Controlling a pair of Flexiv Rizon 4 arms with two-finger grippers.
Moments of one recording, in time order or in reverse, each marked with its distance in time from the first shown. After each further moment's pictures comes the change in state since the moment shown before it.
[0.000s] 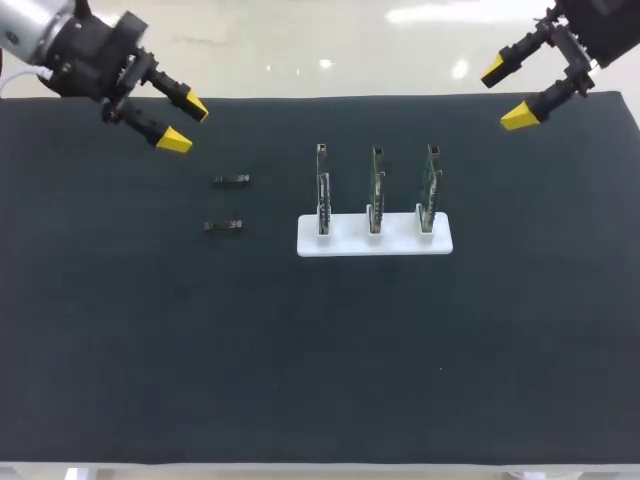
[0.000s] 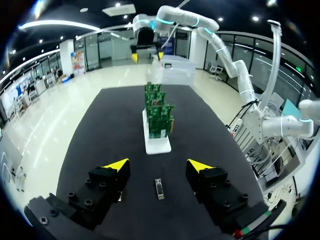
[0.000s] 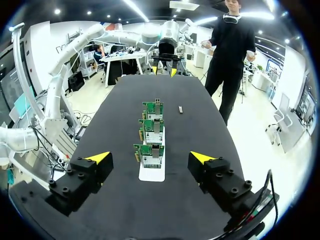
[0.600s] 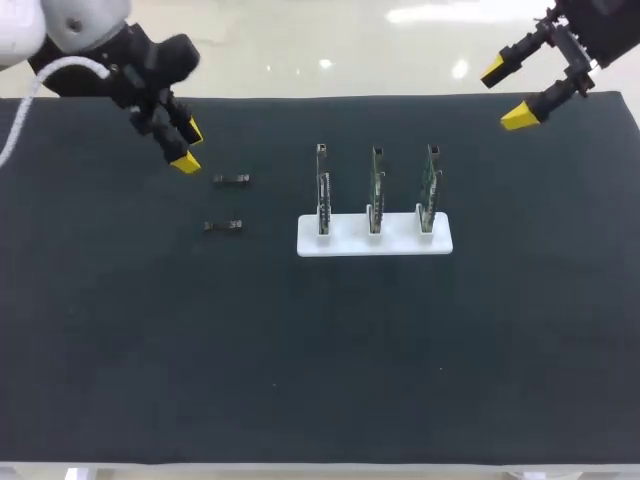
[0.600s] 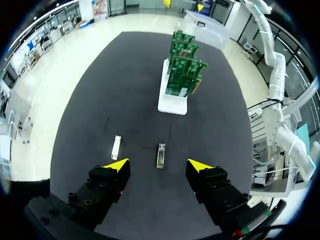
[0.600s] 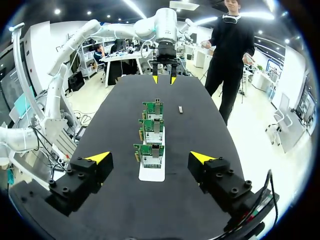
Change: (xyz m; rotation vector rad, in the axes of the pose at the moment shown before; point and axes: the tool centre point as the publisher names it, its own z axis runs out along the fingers) left arm 0.037 -0.001 0.018 -0.120 0.469 -0.257; right arm 0.000 0.000 0.000 0.000 0.000 0.000
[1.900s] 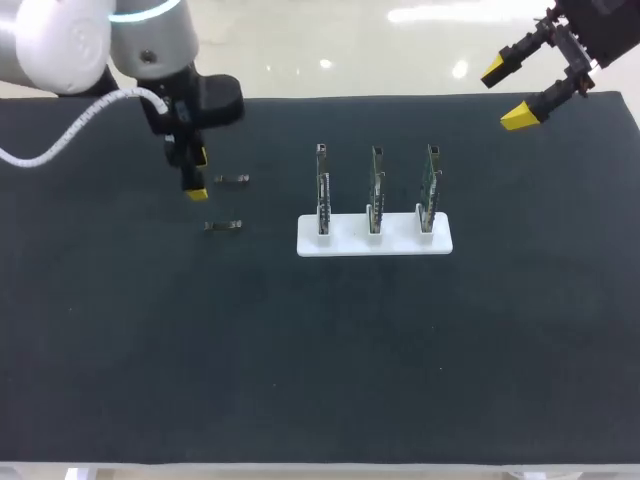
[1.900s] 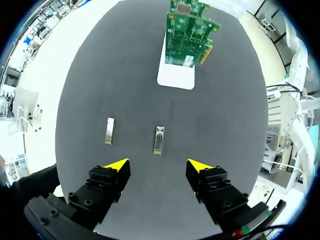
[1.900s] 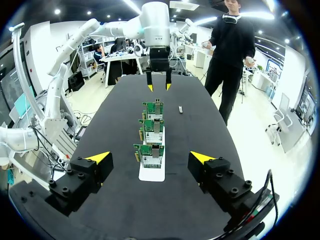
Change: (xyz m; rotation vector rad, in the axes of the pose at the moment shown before) left arm 0.010 -0.017 0.029 -0.117 0.307 0.017; right arm 0.000 0.000 0.000 0.000 0.000 0.000
